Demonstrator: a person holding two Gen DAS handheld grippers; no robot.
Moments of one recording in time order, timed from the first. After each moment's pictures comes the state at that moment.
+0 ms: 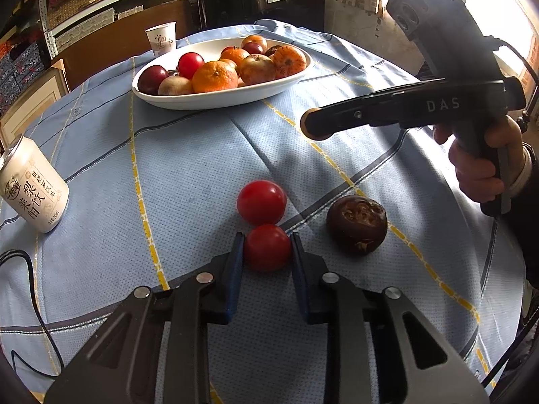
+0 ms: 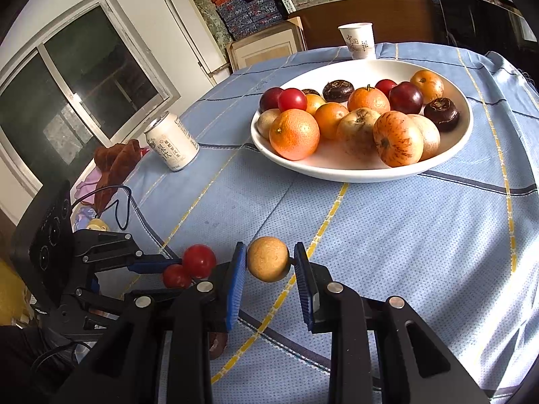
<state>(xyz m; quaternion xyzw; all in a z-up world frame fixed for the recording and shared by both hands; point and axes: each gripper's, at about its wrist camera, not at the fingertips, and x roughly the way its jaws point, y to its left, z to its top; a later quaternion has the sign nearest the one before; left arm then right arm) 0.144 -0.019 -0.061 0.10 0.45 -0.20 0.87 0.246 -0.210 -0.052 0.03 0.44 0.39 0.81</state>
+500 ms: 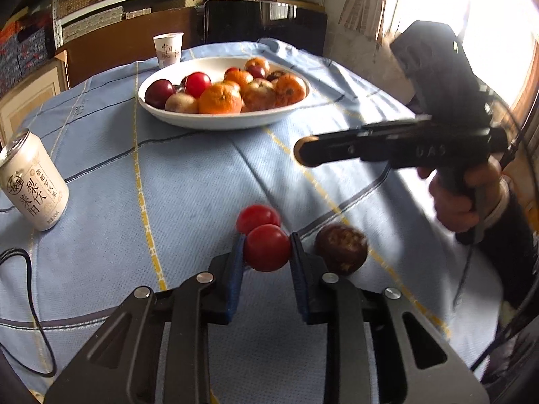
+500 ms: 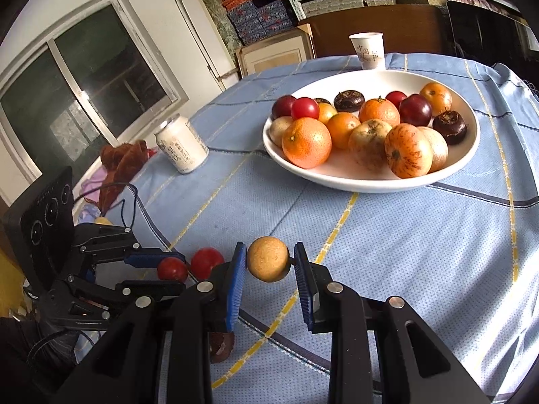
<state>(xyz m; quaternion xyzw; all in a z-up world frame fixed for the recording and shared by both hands) 0.146 -0.004 -0.040 0.03 0.42 -0.22 0.88 0.244 -0.210 -0.047 0.04 0.41 0.40 0.82</state>
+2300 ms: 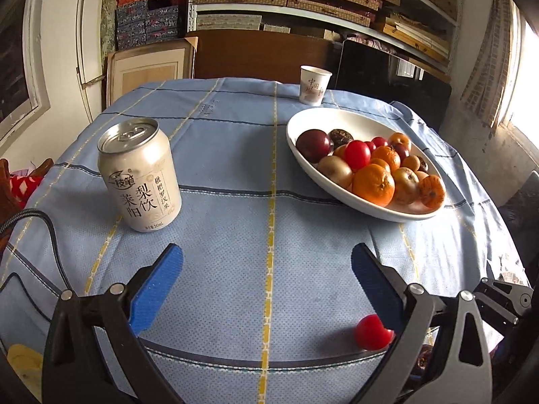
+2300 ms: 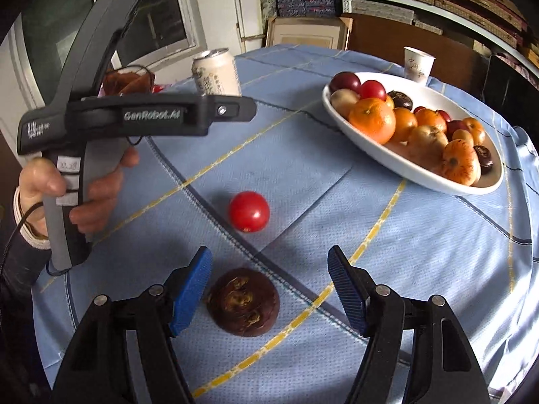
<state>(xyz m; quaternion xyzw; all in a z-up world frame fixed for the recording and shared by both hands) 0.192 0.048 -0.025 -0.07 0.37 0.04 0.92 0.181 -0.152 -0.059 -0.16 0.41 0.41 0.80</state>
